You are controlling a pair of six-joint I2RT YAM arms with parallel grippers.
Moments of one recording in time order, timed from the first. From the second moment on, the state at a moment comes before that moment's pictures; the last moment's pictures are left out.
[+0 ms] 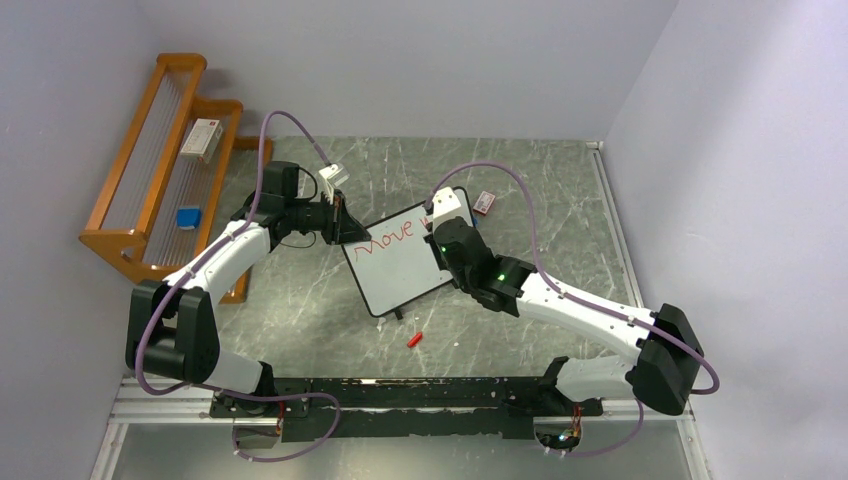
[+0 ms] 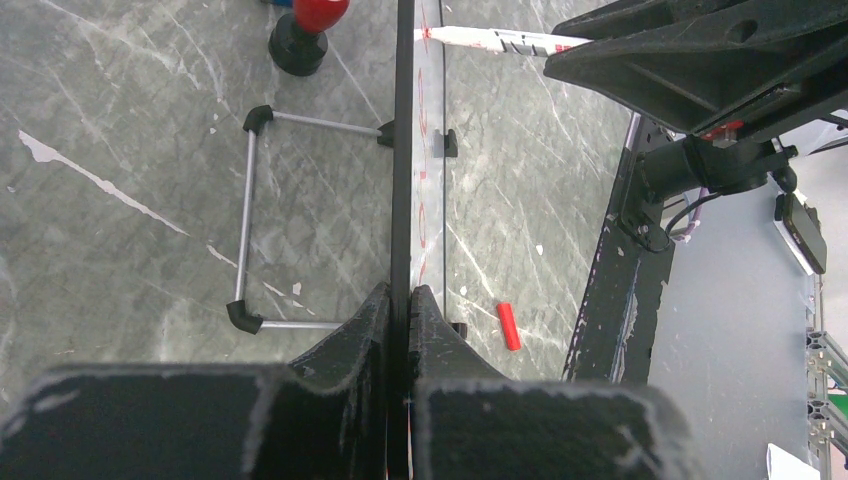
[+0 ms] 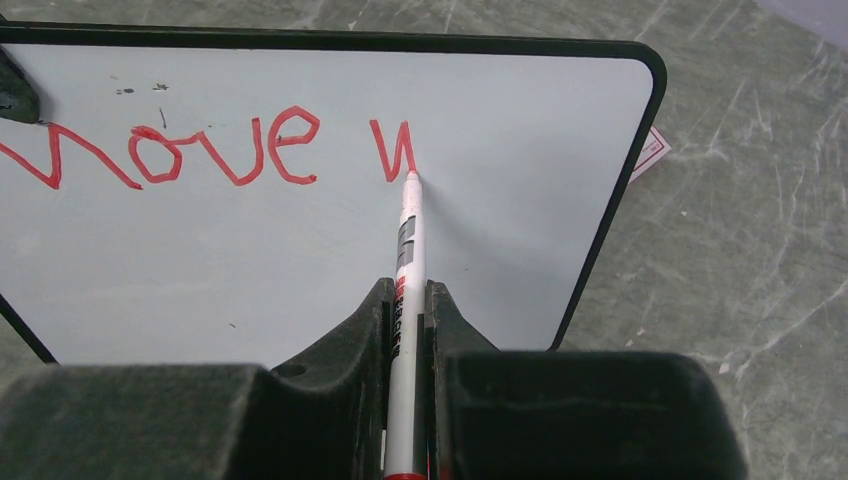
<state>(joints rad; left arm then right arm) -0.23 1.45 0.97 -0.23 0.98 0.04 0.94 1.26 0.90 -0.15 0.54 0.09</state>
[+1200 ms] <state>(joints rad) -0.23 1.45 0.98 -0.24 0.97 0.04 0.92 1.21 0.92 -0.12 0.55 0.06</state>
